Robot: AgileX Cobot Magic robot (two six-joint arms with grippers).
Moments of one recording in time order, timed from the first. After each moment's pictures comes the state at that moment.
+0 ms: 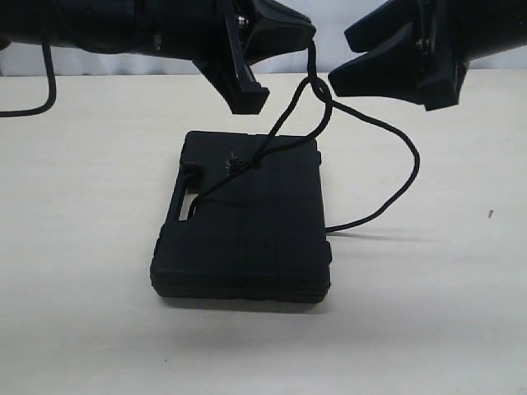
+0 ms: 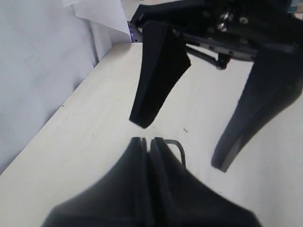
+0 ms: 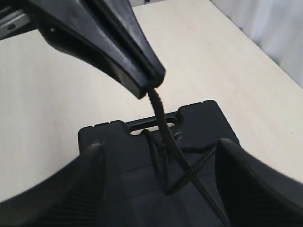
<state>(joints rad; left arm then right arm) -0.56 1.51 -1.14 -1.46 0.59 1.81 0.24 1.42 -1.20 1.00 1.07 -1.46</state>
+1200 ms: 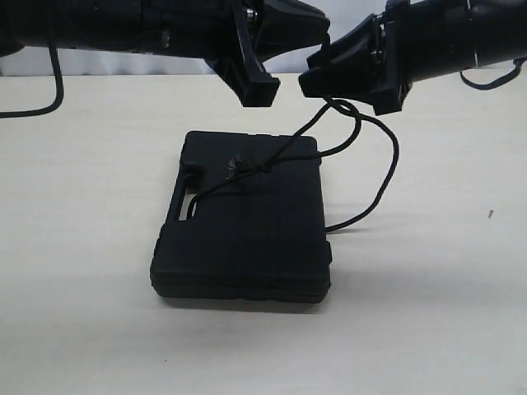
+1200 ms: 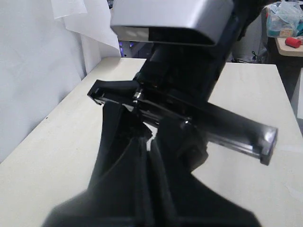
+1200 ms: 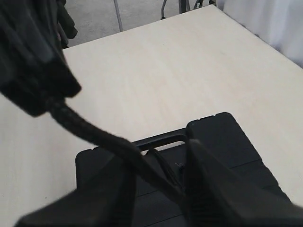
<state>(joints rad) -0.56 1.52 -1.14 -1.58 0.64 1.86 0.24 1.60 -1.20 1.20 1.07 -1.60</state>
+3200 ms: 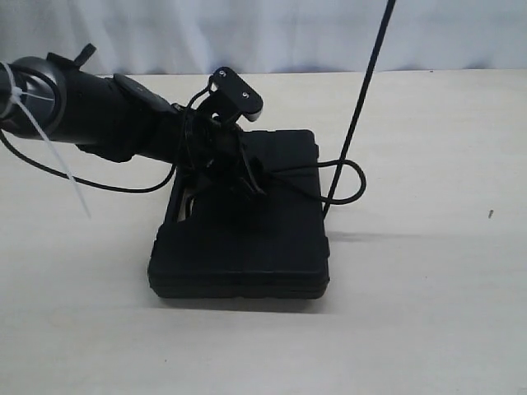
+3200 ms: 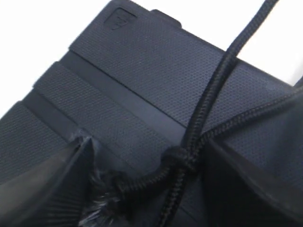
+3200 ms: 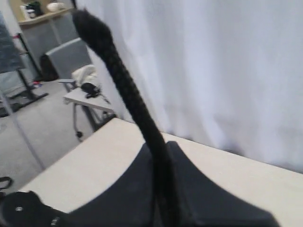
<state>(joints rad) -0.56 1.98 -1.14 -1.29 0.23 1.63 0.14 1.31 -1.20 1.37 0.76 -1.22</state>
